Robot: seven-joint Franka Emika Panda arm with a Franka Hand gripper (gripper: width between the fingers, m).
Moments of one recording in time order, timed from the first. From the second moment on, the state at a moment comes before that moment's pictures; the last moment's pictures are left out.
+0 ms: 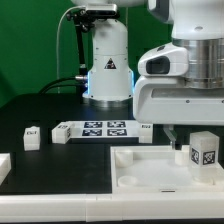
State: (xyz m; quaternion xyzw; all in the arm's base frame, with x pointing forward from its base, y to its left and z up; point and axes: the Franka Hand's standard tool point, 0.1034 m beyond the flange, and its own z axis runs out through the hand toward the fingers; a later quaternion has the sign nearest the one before) arm 0.620 0.120 0.078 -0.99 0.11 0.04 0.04
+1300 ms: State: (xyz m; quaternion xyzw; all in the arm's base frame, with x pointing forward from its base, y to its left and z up) arm 0.620 0.118 0.077 -1.00 -0.02 0.04 0.05
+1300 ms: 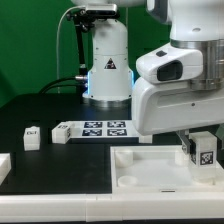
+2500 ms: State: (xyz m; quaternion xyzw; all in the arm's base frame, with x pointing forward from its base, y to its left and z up) arm 0.620 0.122 0.076 -0.84 0.54 0.05 0.02
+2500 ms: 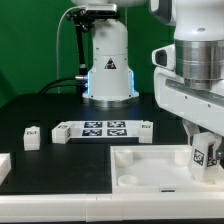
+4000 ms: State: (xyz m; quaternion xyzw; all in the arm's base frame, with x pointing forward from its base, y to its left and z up) arm 0.618 0.122 0.074 -1.00 -0.08 0.03 0.04
